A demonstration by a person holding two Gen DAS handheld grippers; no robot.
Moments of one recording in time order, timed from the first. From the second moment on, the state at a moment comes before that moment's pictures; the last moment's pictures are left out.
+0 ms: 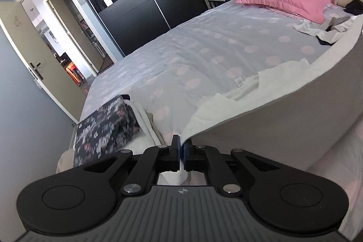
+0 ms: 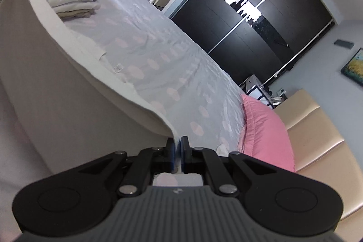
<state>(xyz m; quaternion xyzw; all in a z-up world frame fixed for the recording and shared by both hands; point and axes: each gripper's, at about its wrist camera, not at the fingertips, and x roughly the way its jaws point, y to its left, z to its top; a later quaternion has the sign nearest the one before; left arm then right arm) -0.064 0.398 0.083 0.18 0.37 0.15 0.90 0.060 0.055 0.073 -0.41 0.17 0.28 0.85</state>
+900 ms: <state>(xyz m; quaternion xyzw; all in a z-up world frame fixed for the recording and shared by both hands) 0.179 0.527 -0.093 0.10 0.50 0.15 0.85 0.334 0.210 -0.093 -0.32 0.38 0.26 0.83</state>
